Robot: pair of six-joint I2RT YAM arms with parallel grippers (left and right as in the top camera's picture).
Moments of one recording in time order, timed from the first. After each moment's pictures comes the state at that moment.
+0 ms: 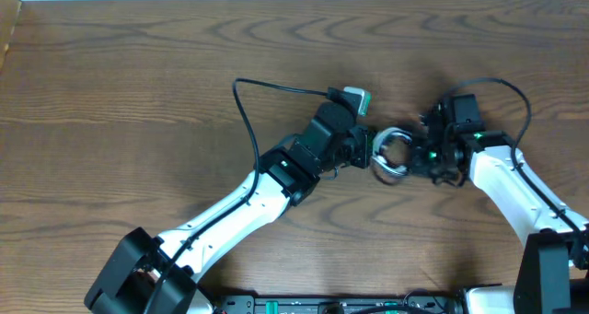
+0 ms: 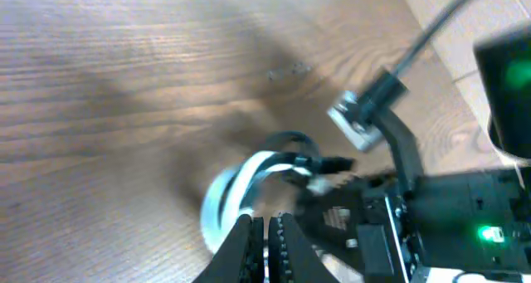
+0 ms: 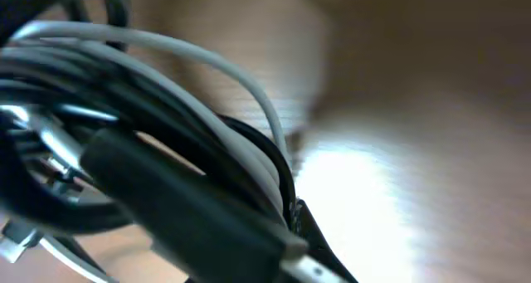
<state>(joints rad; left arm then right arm) -0.75 1.56 0.98 0.02 0.16 -0.56 0.12 1.55 0.87 -0.65 -0.21 0.33</state>
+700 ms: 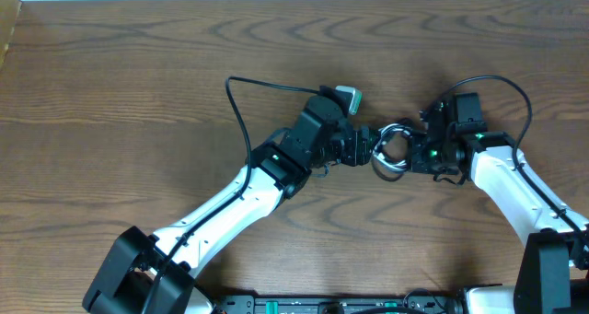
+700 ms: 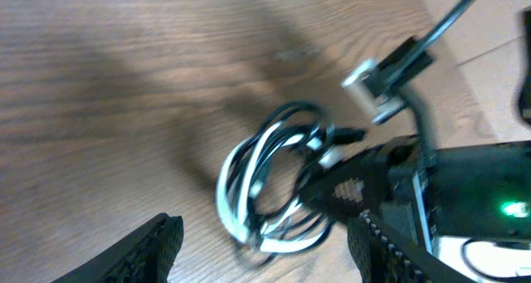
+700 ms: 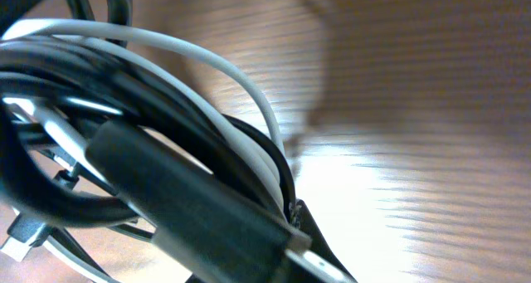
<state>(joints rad) -0.69 1.56 0.98 -0.03 0.25 -0.52 0.11 1.55 0.87 -0.57 -0.28 0.22</state>
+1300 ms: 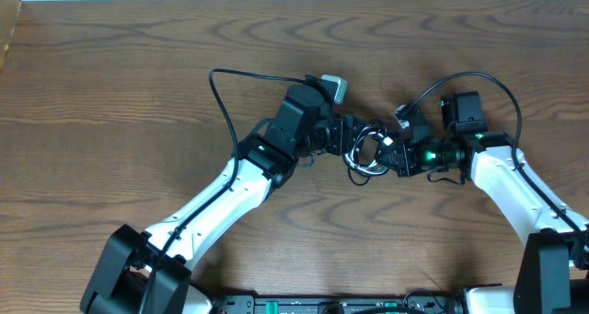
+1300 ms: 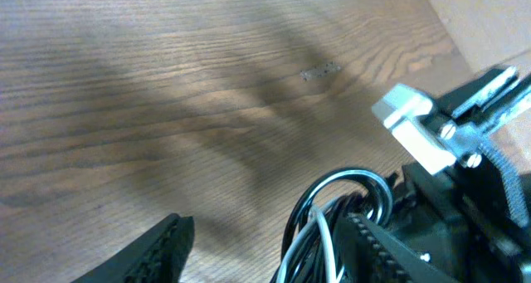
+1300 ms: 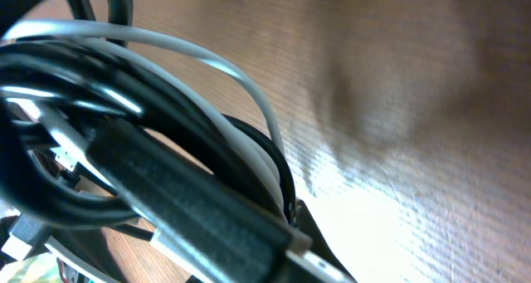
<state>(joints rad) -0.60 1.56 0.98 -0.03 0.29 -0.44 0.11 1.55 0.87 -0.53 -0.72 -0.05</state>
